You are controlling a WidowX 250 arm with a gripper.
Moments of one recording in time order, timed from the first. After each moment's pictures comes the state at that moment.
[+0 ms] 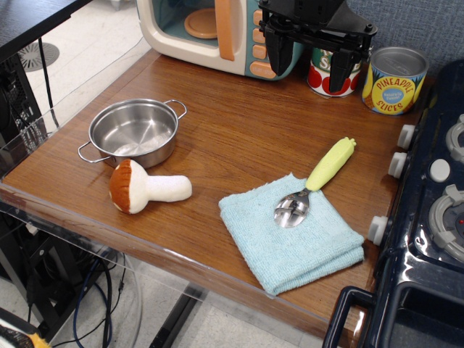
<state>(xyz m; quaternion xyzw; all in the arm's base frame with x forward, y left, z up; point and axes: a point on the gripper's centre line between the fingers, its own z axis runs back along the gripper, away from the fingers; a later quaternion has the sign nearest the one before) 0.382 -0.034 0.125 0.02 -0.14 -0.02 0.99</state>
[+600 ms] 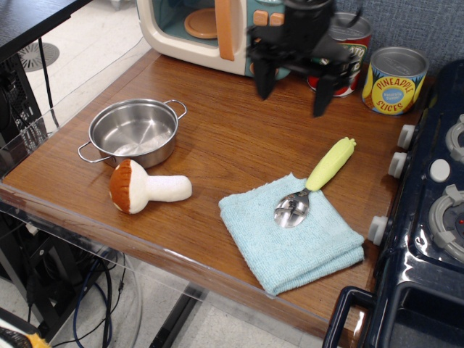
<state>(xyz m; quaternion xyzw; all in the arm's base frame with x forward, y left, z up) 0.367 -0.016 0.097 0.03 -0.10 0.02 0.99</state>
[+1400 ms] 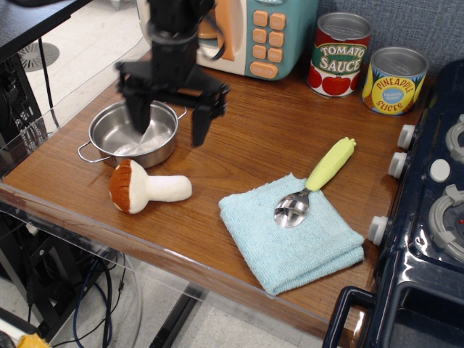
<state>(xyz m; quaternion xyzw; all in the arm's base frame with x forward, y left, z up) 0.289 0.076 0.077 0.07 -0.05 0.16 0.98</state>
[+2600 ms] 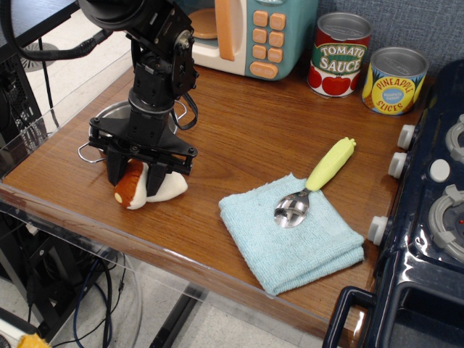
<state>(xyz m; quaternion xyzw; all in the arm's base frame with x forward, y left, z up) 0.262 0.096 0.020 0.14 0.01 0.17 0.97</state>
